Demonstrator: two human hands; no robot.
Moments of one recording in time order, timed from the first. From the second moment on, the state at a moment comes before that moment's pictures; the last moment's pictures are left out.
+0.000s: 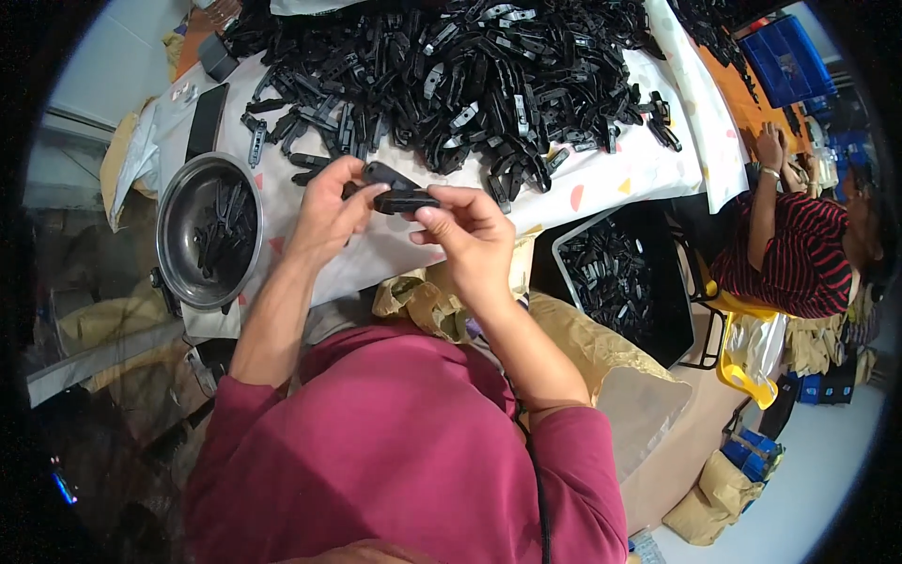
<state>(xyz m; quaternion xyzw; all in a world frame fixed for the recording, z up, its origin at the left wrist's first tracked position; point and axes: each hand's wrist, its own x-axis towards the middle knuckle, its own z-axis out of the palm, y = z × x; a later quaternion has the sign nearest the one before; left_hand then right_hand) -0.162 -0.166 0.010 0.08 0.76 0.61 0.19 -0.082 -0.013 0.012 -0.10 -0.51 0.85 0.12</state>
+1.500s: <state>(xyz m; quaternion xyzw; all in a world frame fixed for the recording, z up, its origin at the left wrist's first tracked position) -0.203 -0.164 0.010 0.06 0.85 0.49 0.16 -0.101 0.001 0.014 -0.15 -0.58 0.80 0.02</state>
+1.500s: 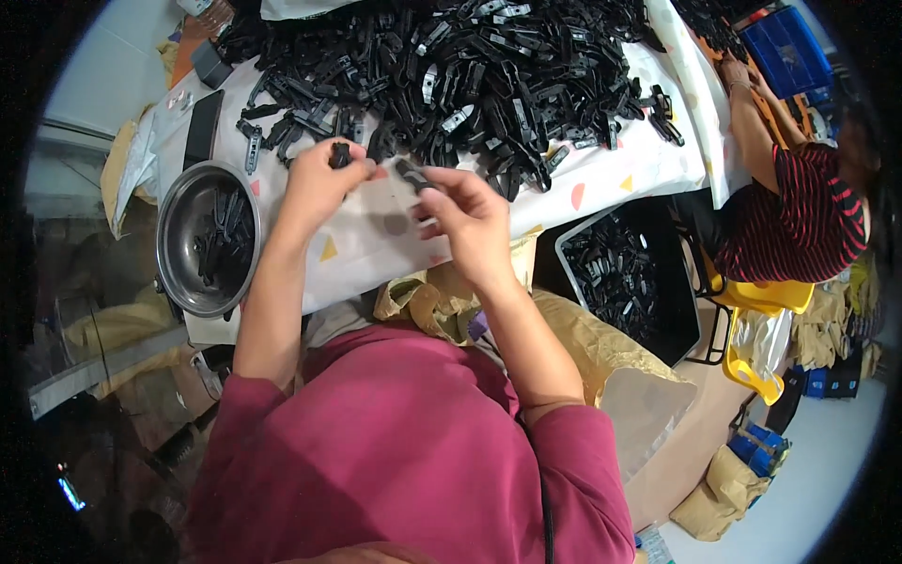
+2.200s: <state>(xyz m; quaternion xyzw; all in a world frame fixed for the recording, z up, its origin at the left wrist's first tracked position) -0.148 -0.181 0.007 0.27 0.51 0.81 0.05 -0.080 -0.037 0.052 0.01 -0.80 0.55 0.23</state>
